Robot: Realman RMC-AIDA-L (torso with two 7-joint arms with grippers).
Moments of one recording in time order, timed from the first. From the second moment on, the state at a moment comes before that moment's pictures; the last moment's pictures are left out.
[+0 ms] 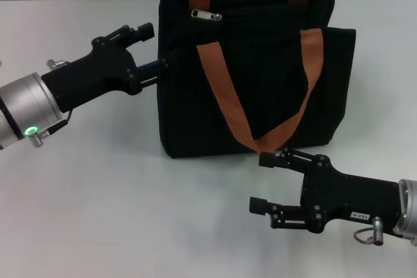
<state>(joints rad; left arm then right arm) -0.50 -2.08 0.90 0.44 1.44 1.38 -1.04 0.48 2.09 -0.42 -0.20 -2.18 -1.68 0.84</state>
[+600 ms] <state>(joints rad) -0.56 -2.08 0.97 0.44 1.42 1.30 -1.02 0.48 2.09 -0.42 -0.16 -2.18 -1.65 0.80</state>
